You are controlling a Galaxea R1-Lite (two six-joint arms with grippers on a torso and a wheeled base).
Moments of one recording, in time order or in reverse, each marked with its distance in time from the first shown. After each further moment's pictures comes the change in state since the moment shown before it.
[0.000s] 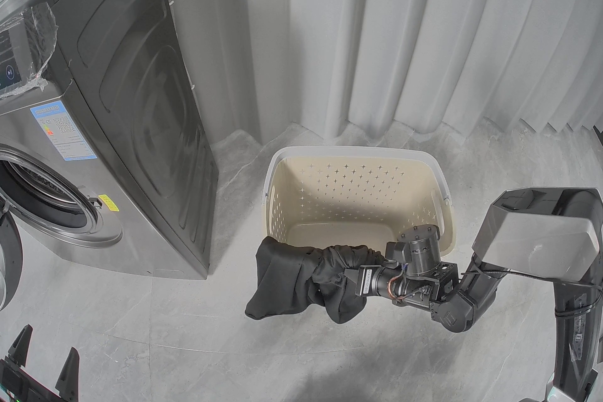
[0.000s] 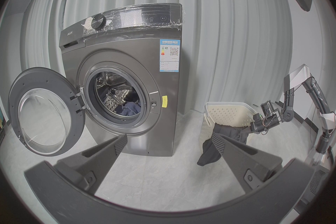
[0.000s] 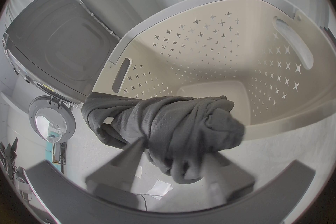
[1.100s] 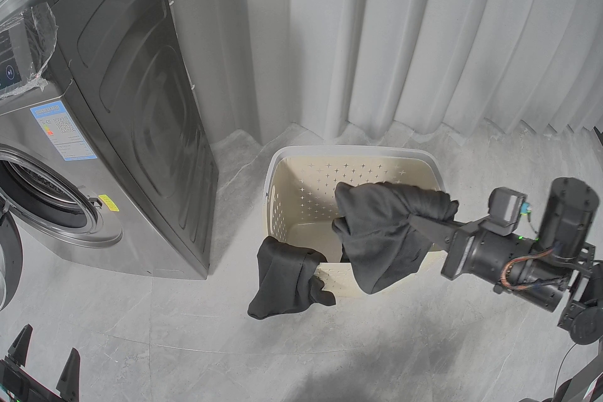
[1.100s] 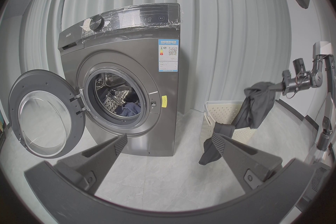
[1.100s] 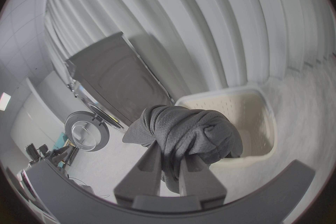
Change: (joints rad) left arm 0.001 0.000 0.000 0.001 -0.004 0.019; right arm 0.094 -0.771 0.365 0.009 -0.024 -0.109
